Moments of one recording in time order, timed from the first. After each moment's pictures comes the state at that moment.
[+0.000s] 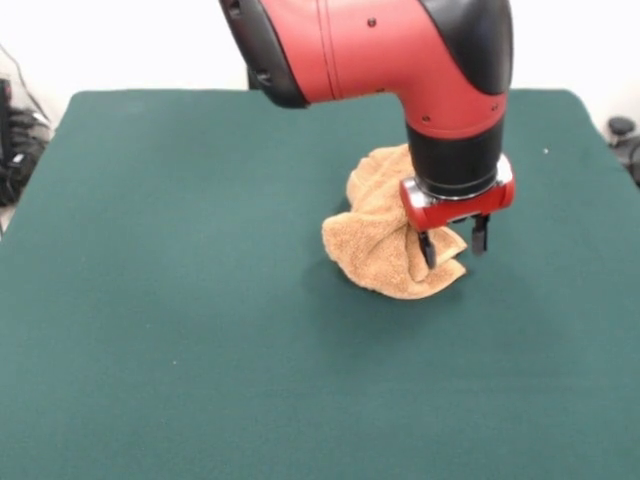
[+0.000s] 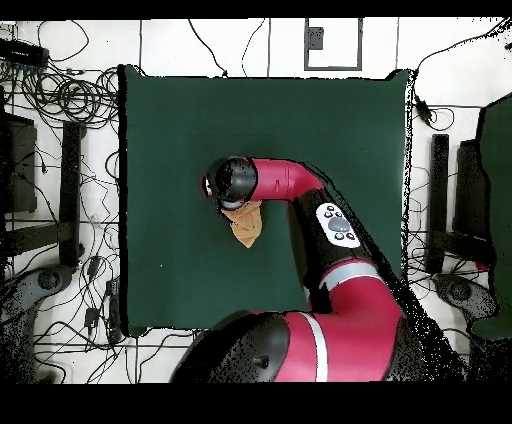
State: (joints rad) arm -0.28 -0.35 0.32 1.42 -0.22 0.65 1.57
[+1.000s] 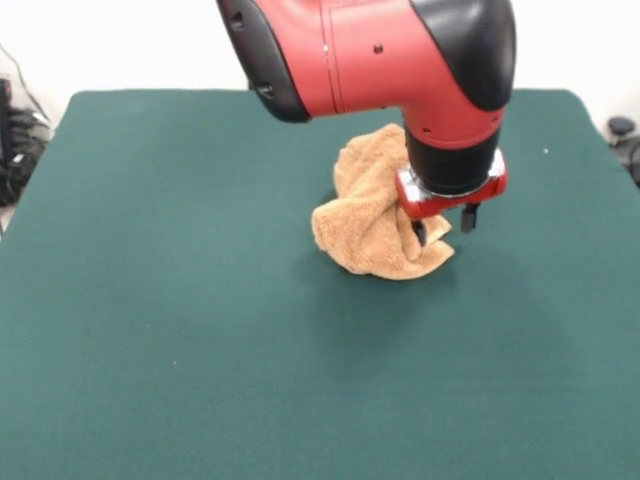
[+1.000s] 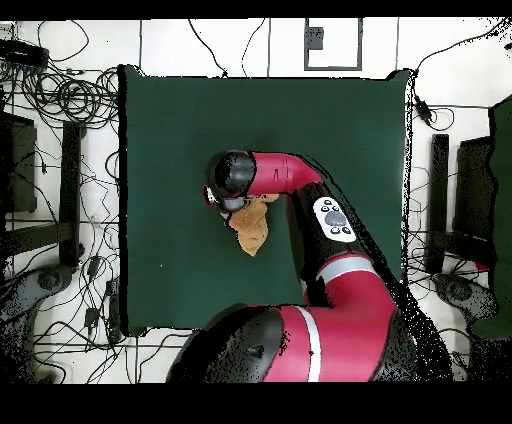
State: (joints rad) arm -0.27 -0.33 0.32 1.36 -0.25 0.87 1.57
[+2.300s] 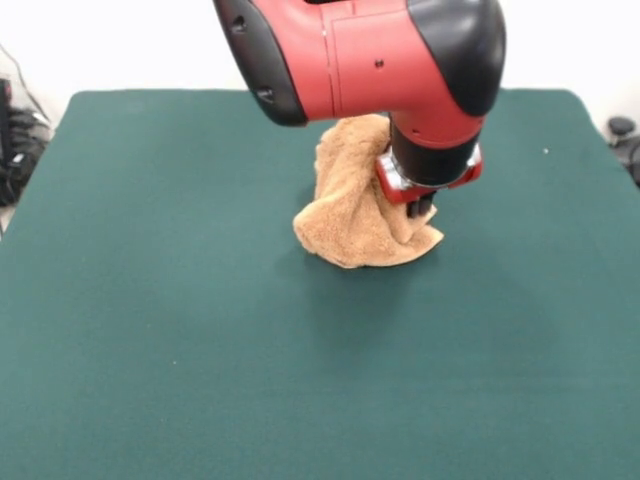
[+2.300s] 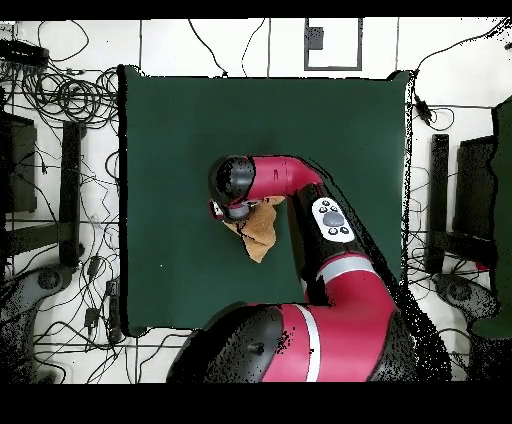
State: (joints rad) arm -0.27 -0.32 0.31 1.36 -0.33 0.99 1.57
